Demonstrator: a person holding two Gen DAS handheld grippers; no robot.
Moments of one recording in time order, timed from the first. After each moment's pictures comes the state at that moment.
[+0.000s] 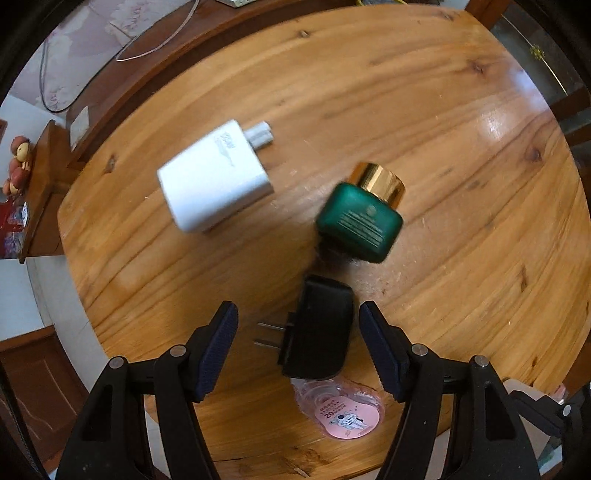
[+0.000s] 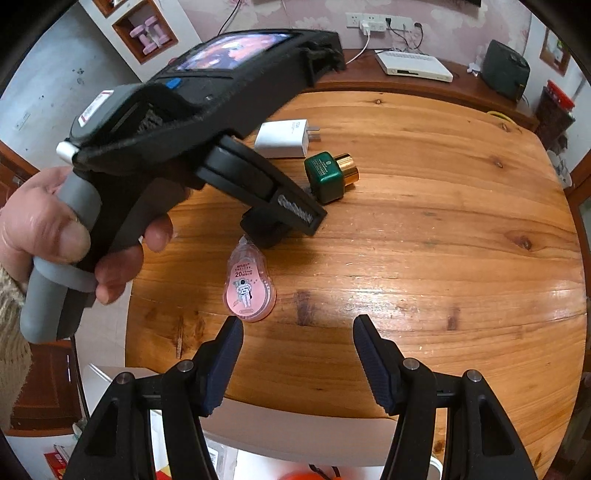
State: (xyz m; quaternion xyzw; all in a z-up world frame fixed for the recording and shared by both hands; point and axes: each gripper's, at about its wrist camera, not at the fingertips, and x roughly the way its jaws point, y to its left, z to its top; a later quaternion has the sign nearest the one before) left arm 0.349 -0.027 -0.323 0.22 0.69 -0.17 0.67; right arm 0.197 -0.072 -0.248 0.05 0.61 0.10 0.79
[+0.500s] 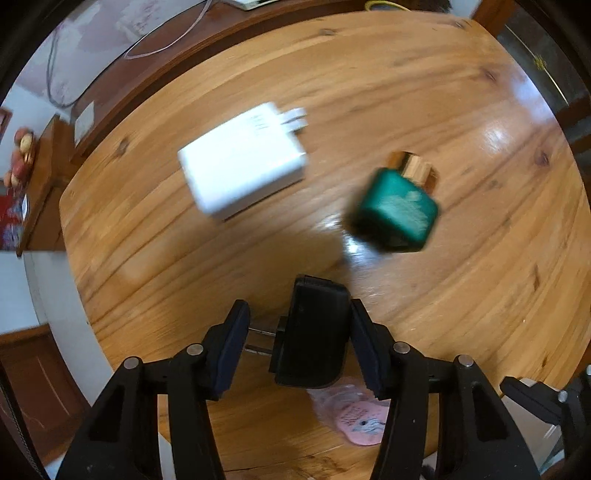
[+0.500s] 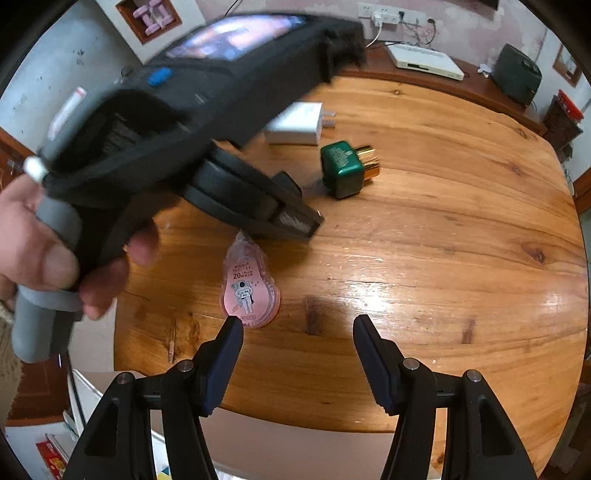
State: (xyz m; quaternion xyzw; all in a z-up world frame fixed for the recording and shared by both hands) left arm 0.350 0.011 -0.326 0.19 0.68 -0.16 0.69; right arm 0.212 -0.050 -0.267 0.01 0.63 0.10 0.77
